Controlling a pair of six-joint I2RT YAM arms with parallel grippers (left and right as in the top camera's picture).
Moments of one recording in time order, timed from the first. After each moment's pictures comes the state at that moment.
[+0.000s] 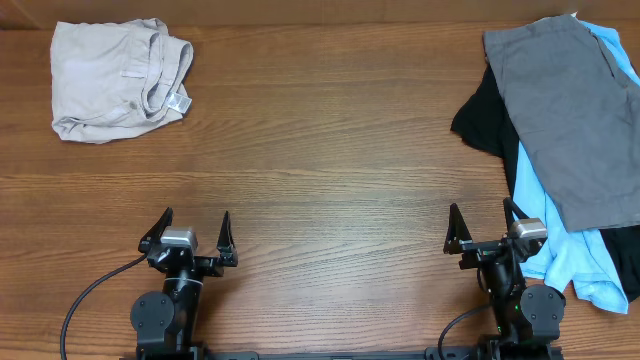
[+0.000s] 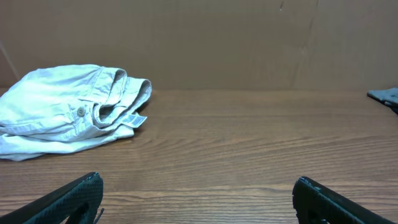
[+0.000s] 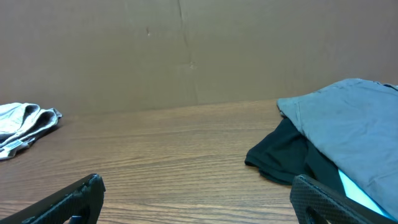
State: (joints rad) left arm 0.06 0.02 0.01 -0.06 0.15 -0.05; right arm 0.00 0.01 0.02 -0.02 -0.15 0.15
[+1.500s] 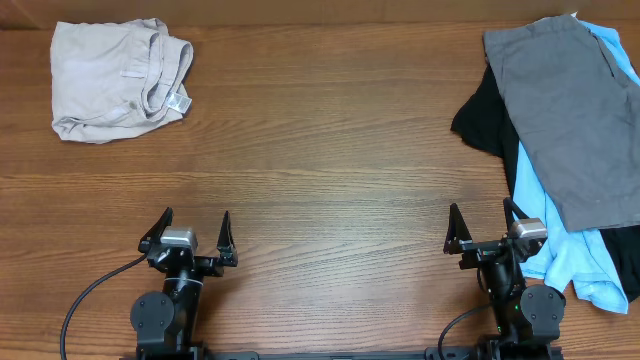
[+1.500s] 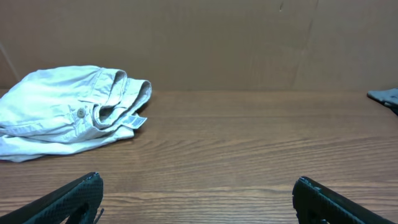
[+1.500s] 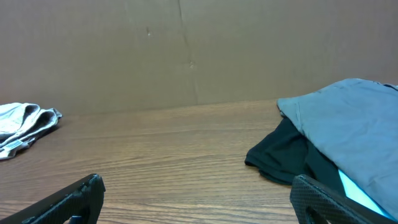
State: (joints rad) left arm 0.06 0.02 0.01 -0.06 0.15 -0.05; right arm 0.00 0.01 0.02 -0.02 -0.15 0.15
